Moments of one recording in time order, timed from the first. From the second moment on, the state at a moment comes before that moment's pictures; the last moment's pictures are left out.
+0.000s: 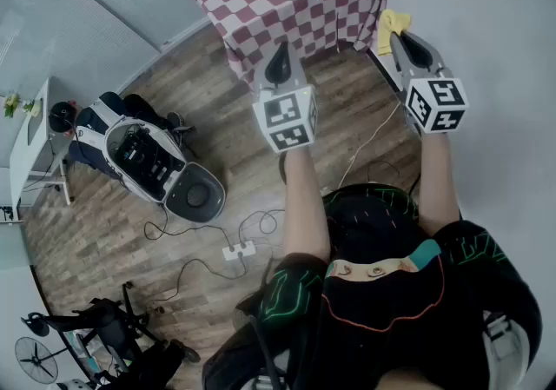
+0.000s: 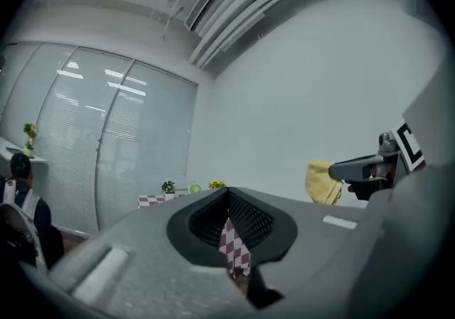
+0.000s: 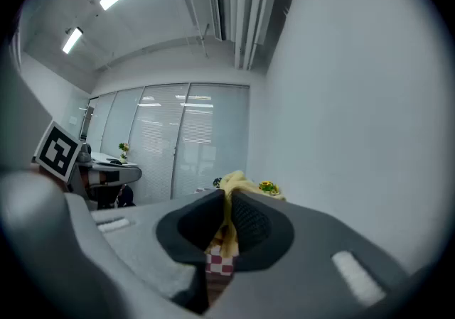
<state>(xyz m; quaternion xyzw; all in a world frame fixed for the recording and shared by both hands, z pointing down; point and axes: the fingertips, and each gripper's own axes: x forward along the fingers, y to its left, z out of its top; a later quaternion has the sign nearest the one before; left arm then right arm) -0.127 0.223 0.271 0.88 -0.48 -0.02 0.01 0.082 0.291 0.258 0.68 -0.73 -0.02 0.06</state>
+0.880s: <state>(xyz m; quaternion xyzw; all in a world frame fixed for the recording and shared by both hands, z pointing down) -0.108 0.170 0.308 0.88 -0.47 -0.03 0.06 0.111 0.236 0.295 0.68 -0.72 0.02 0.08</state>
